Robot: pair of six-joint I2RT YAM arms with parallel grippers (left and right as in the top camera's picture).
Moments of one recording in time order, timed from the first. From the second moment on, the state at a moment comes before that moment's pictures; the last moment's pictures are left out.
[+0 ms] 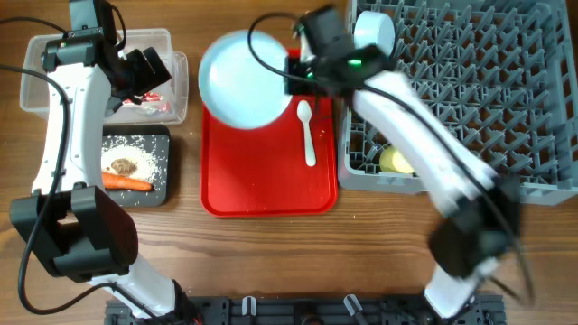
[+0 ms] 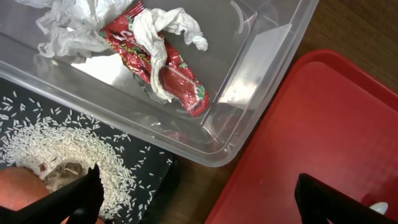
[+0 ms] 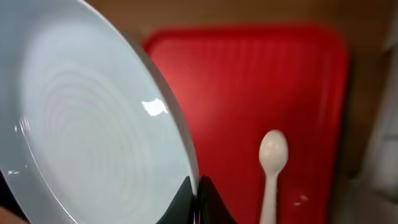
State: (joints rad) left arm 0.15 1.85 1.70 -1.05 0.00 -0.40; right arm 0.52 1.89 1.77 -0.78 -0.12 0.44
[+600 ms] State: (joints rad) left arm 0.15 1.85 1.70 -1.05 0.00 -0.40; right arm 0.32 1.75 1.78 -1.01 1.11 0.47
